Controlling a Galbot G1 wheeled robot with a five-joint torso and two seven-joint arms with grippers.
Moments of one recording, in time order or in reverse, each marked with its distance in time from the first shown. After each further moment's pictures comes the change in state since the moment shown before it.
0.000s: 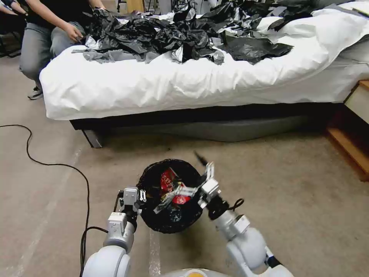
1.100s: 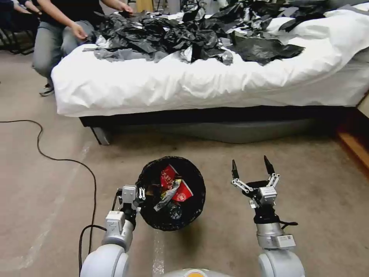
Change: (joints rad) left arm 0.002 0.007 -0.015 -0.021 -0.023 -0.001 0.003; right arm -0.166 0.119 0.254 -0.086 -0.043 0.097 0.128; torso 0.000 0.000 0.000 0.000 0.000
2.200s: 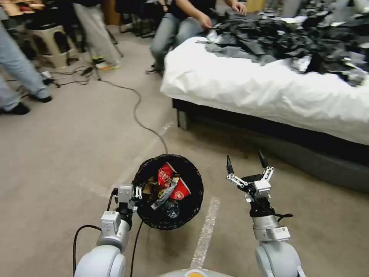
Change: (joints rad) left arm 0.015 0.007 -0.016 -0.043 -0.005 0.001 0.007; right arm 0.033 -0.015 -0.026 -0.004 -0.021 -0.026 -0.012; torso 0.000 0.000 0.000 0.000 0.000
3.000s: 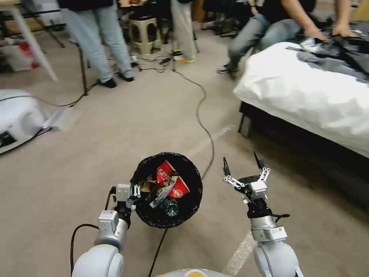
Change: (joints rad) left arm -0.003 -0.001 -0.005 -0.002 -0.003 0.001 0.001; right arm 0.008 -0.001 -0.007 -0.007 -0.011 -0.003 -0.016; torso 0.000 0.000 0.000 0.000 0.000
